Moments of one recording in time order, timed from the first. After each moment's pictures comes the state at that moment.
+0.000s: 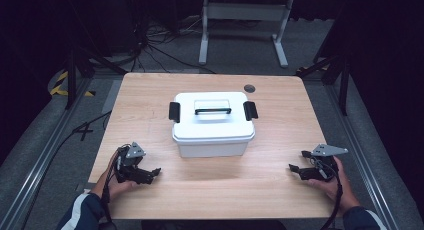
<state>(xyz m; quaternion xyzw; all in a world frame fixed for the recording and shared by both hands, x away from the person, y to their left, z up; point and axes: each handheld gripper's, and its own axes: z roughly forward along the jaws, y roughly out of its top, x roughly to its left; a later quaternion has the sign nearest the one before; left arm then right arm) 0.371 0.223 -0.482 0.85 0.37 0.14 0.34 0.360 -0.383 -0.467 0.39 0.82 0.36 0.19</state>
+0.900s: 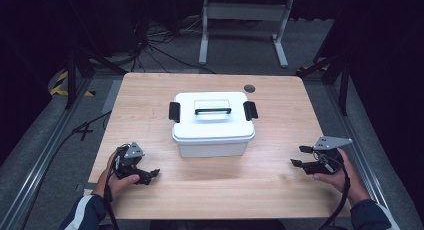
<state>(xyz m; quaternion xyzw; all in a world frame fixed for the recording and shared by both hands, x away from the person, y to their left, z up) 0.373 0.228 -0.482 0.86 0.35 0.13 0.35 0.364 -0.372 -0.416 0.32 0.86 0.36 0.18</state>
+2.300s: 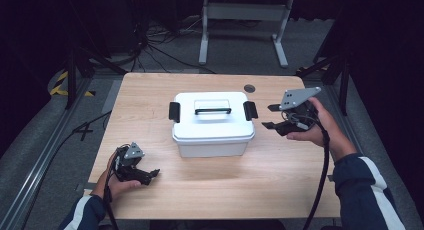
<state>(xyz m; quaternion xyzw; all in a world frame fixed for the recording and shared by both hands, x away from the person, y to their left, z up) 0.371 0.228 -0.482 0.86 0.35 0.13 0.34 0.412 -0.250 -0.277 0.15 0.91 0.32 0.22</state>
